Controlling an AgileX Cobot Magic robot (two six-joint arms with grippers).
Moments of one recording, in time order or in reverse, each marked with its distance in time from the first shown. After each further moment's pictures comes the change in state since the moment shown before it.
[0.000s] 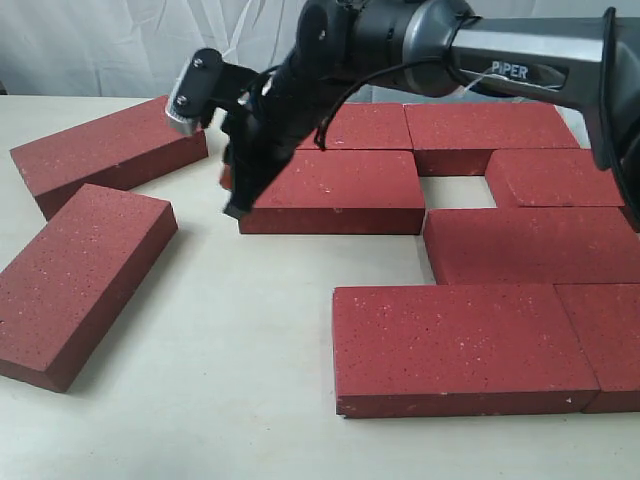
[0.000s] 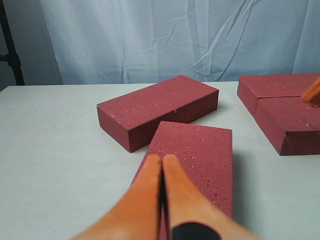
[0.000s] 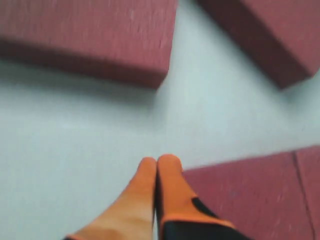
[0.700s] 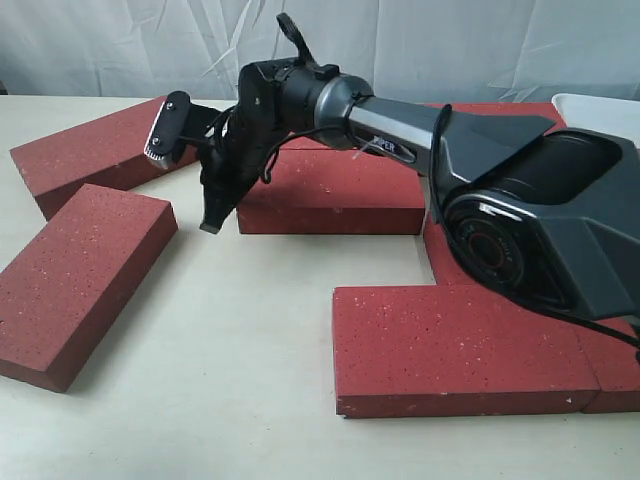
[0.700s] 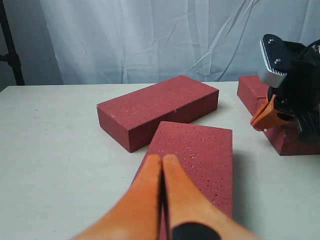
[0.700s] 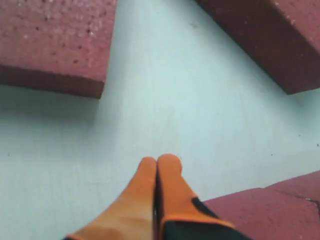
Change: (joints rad) left arm 0.000 0.000 0.000 0.000 0.000 0.000; right arm 0.029 0.365 -0.414 -0.213 0.042 0.160
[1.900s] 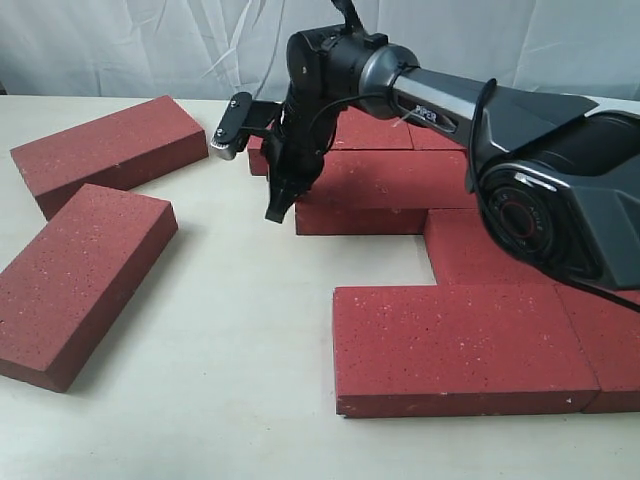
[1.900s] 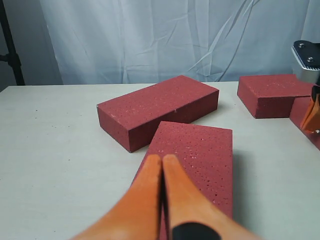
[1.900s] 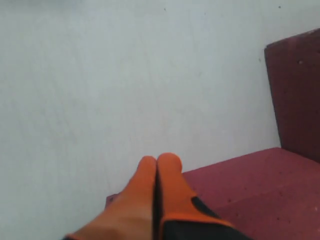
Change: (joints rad) left arm 0.000 0.000 0.000 0.000 0.000 0.000; right arm -0.110 -0.010 -0.018 -0.114 0.312 0.067
